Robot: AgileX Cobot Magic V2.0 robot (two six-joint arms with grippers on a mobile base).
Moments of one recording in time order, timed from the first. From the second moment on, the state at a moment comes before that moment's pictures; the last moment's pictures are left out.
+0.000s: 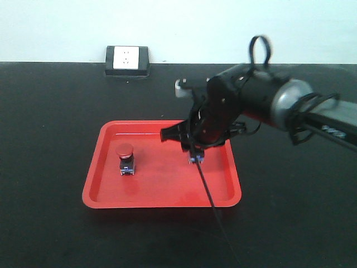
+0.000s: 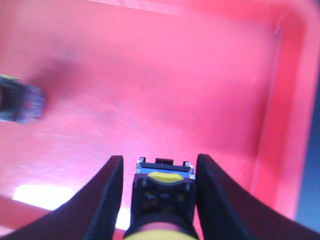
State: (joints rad) left arm -0.27 0.03 -0.43 0.45 0.67 -0.18; right arm 0.55 1.95 -1.52 -0.10 0.80 0.42
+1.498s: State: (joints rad) left arm -0.27 0.03 -0.42 0.45 0.68 -0.18; right arm 0.55 2.00 -1.53 -0.12 0.82 0.41
